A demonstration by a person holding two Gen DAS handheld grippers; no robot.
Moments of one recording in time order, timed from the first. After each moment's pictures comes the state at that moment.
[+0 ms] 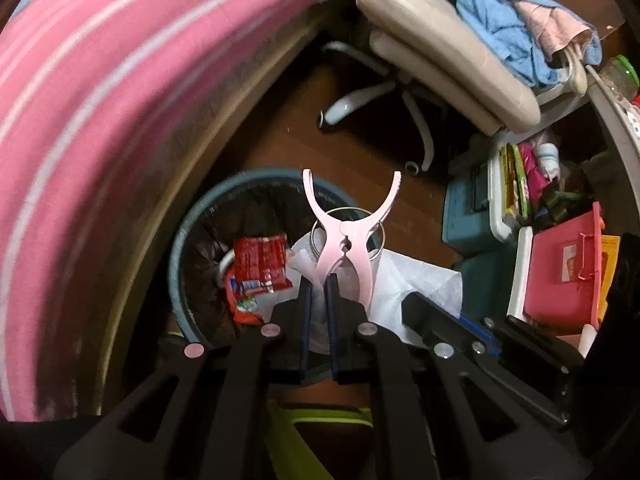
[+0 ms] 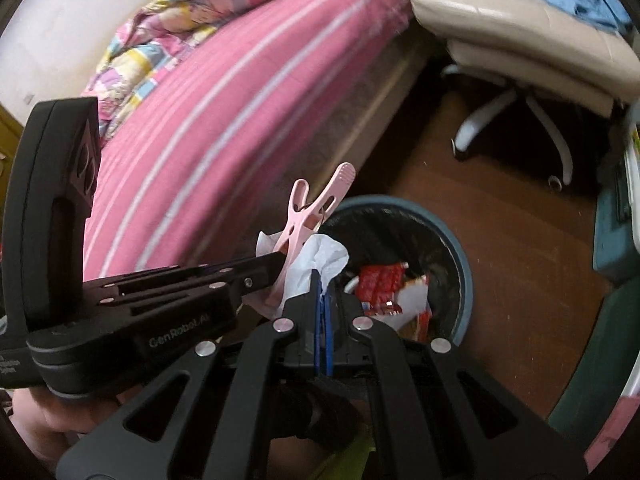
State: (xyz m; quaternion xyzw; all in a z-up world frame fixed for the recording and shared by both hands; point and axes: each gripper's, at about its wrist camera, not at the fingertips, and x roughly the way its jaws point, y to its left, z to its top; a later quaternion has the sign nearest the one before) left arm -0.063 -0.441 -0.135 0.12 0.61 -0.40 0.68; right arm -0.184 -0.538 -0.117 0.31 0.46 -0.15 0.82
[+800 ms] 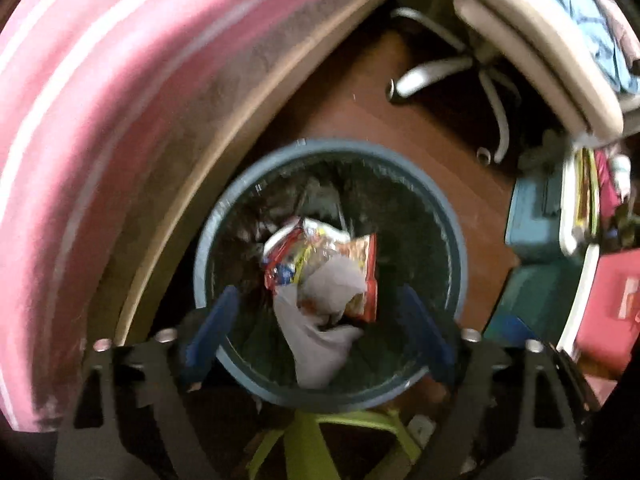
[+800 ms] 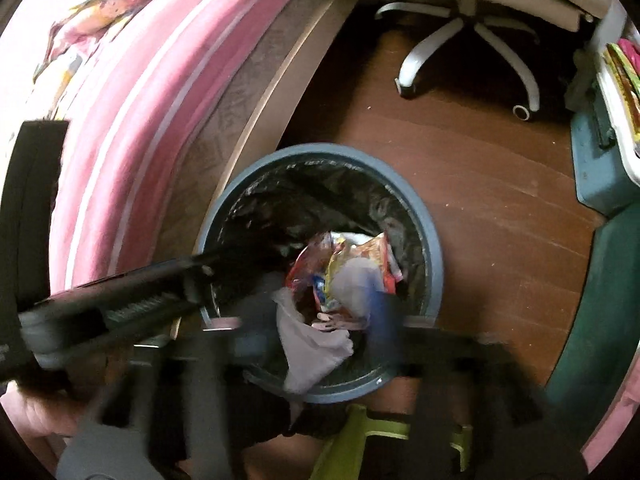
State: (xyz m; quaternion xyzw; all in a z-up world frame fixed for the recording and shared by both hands) left arm -0.032 -0.456 -0.199 0.16 0.64 -0.29 0.69; right arm -0.188 -0.567 -0.181 0.37 0.48 -0.22 0.76
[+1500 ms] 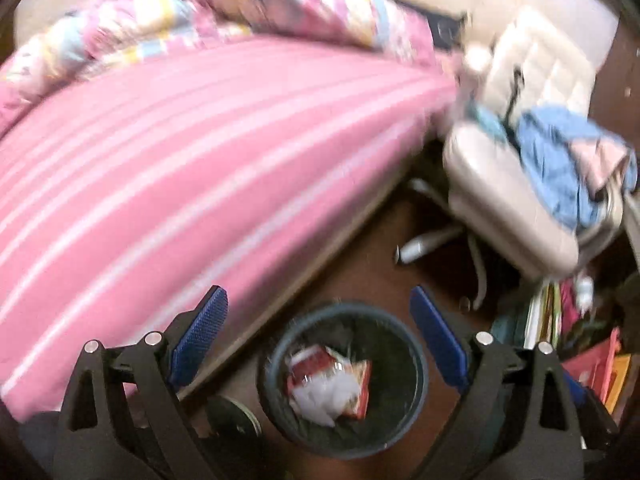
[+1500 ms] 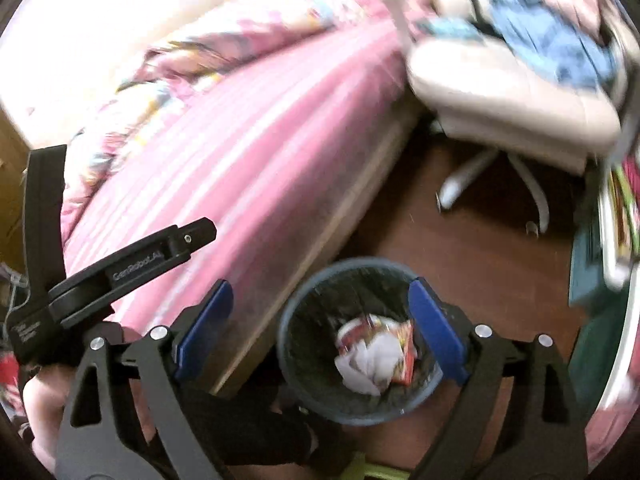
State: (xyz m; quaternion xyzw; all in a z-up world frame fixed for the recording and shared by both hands) left arm -0.017 -0.356 -0.009 0.02 0.45 -0.26 0.85; right arm -0.181 -0.509 -0.012 0.24 0.36 -0.17 0.88
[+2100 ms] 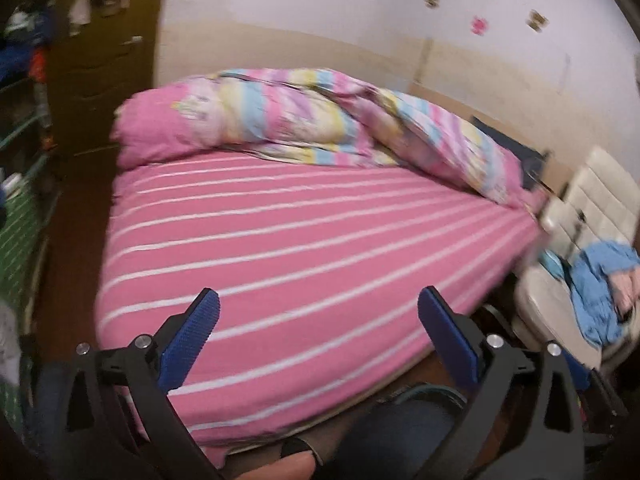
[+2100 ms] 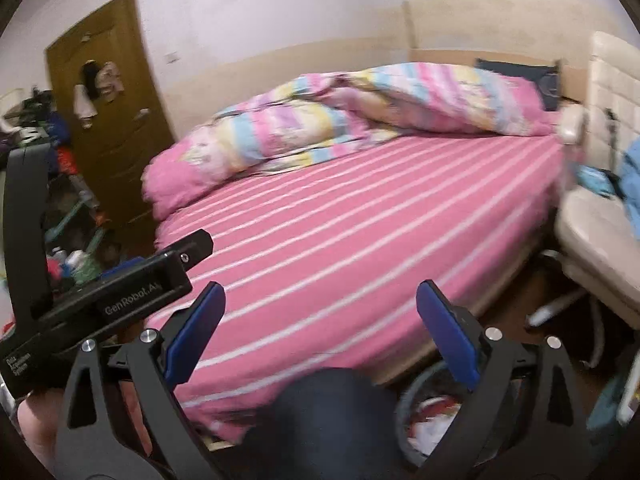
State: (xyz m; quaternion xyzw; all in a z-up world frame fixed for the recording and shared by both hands) left arm -0.033 -0.121 0.128 -0.07 0.32 -0.08 0.94; right arm -0.116 -0.326 0.107 0.12 0.30 0.03 0.95
